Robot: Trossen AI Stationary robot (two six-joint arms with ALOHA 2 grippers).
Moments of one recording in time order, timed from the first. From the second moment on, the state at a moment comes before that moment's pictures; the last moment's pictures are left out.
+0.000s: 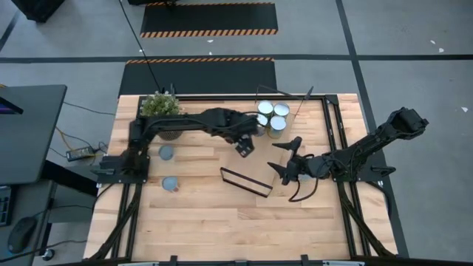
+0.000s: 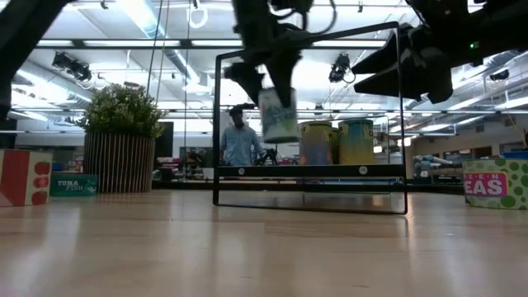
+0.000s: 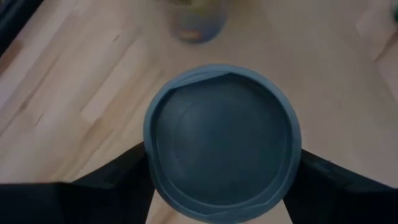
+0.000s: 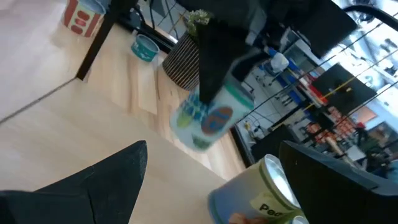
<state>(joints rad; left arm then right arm) 0.10 2.05 1.95 -1.13 -0.22 -0.51 0.37 1.16 0.36 0.56 0.81 -0.52</state>
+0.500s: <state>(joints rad) 0.09 2.18 1.99 -1.06 -0.23 -0.38 0.37 1.16 0.36 0.43 0.82 -0.36</state>
